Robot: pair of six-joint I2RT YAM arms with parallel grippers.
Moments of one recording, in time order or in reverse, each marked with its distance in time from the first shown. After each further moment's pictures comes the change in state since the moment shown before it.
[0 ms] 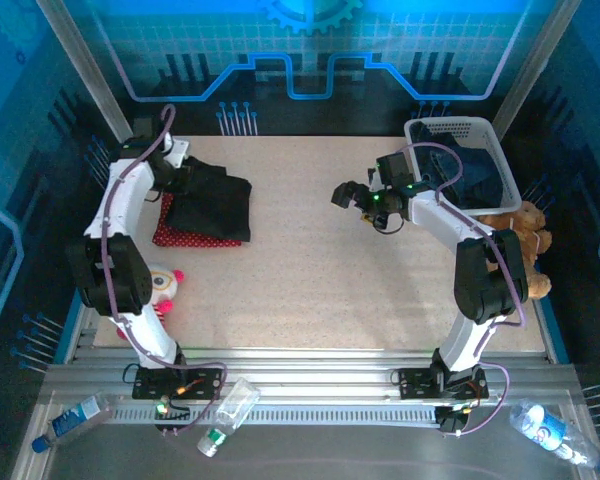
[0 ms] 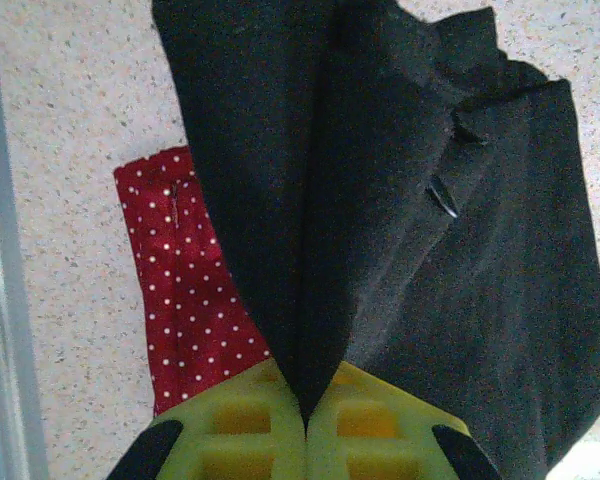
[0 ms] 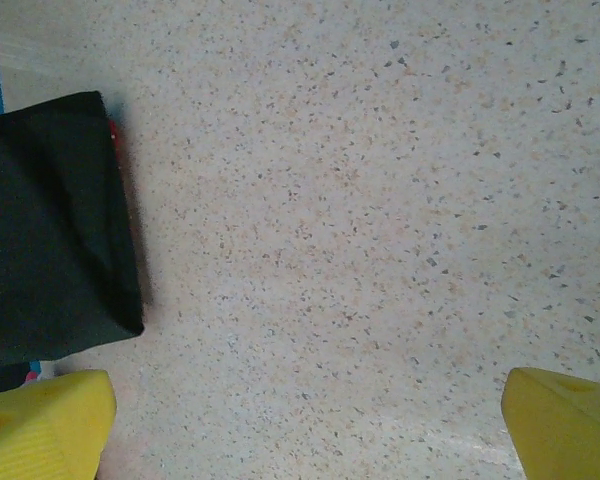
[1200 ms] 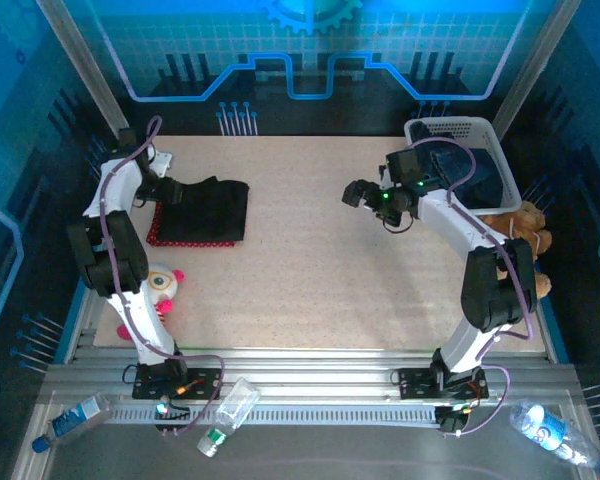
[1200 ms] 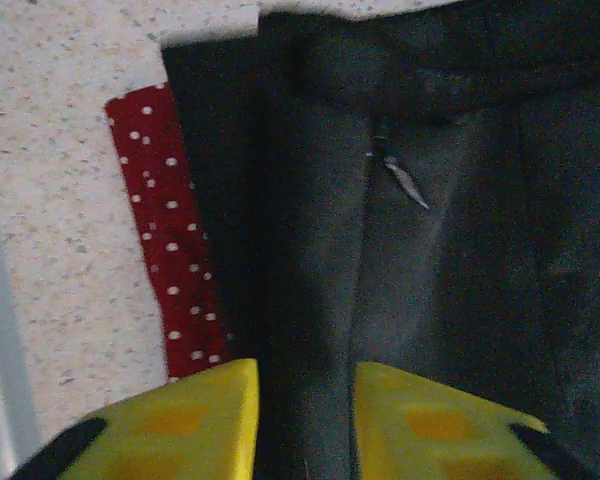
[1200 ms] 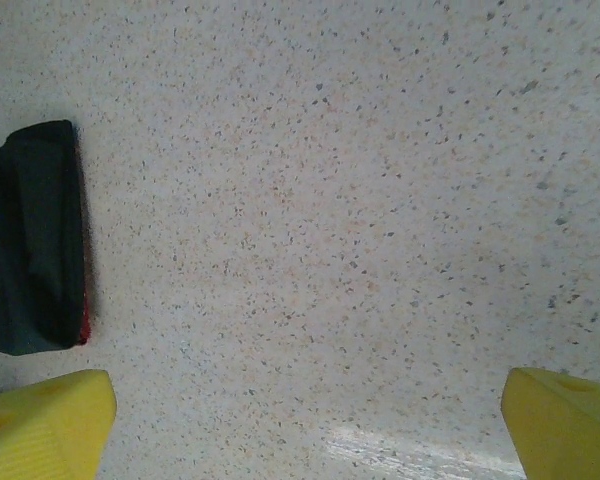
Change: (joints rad) left arm 0.129 0.163 0.019 0.085 -0.076 0.053; right arm -0.038 -0.080 0.010 -0.099 0.099 -0.068
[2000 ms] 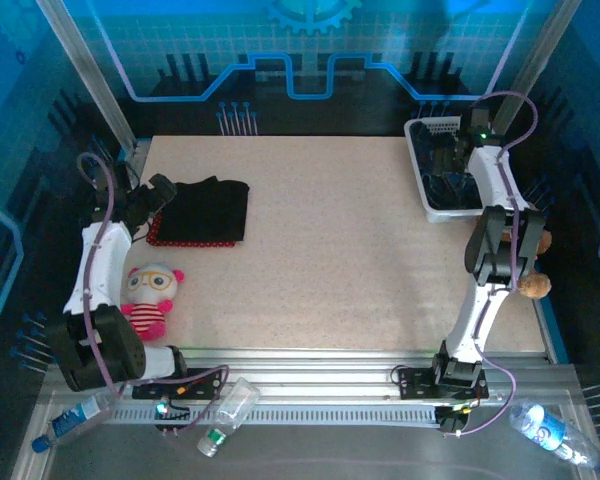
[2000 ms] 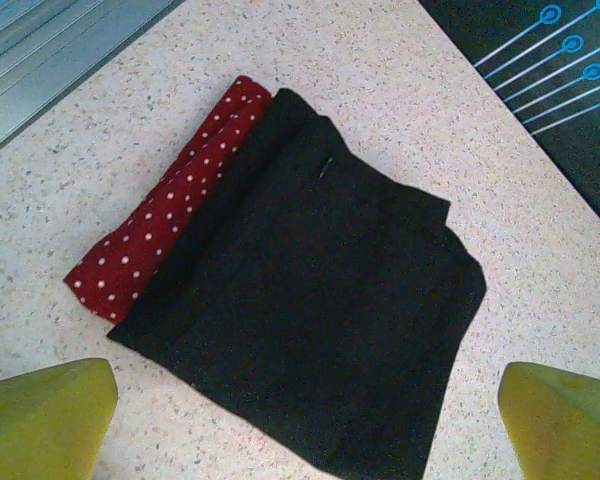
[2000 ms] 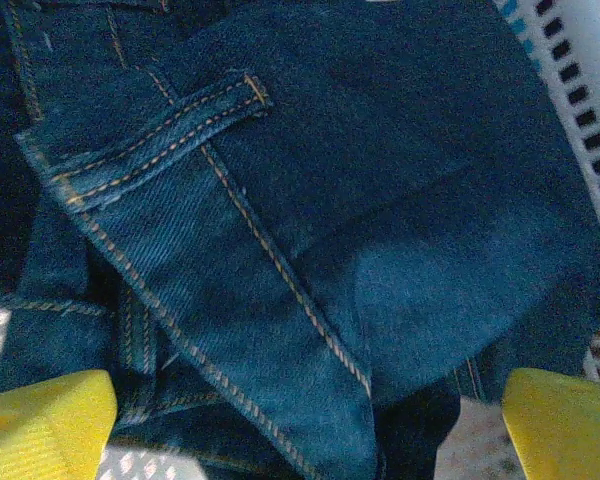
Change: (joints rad) left arm 0.021 -0.652 -0.573 0.283 0.079 -0.867; right arm -0.391 0.402 0.598 -0.257 0.486 -0.581
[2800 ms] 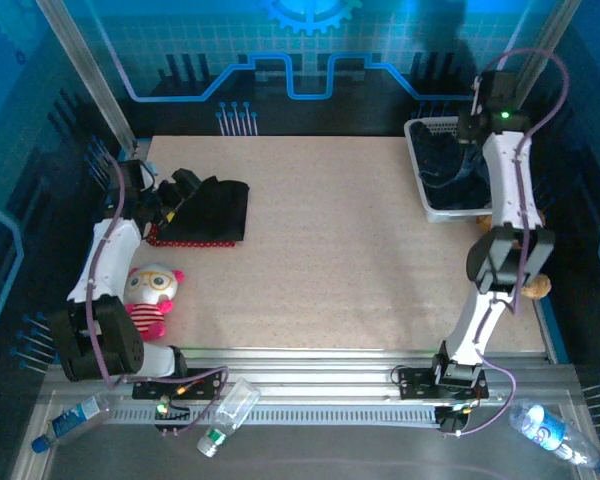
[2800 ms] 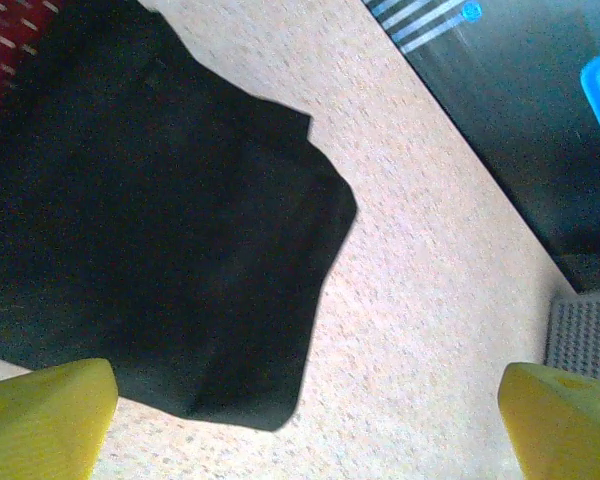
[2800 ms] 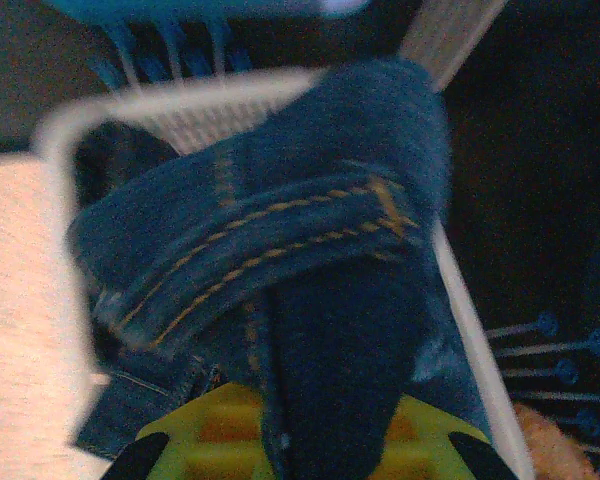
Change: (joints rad) left arm -0.078 0.072 -0.006 0.108 0.301 -0.068; right arm 0.023 -0.150 0.251 -0.089 0.016 -0.048
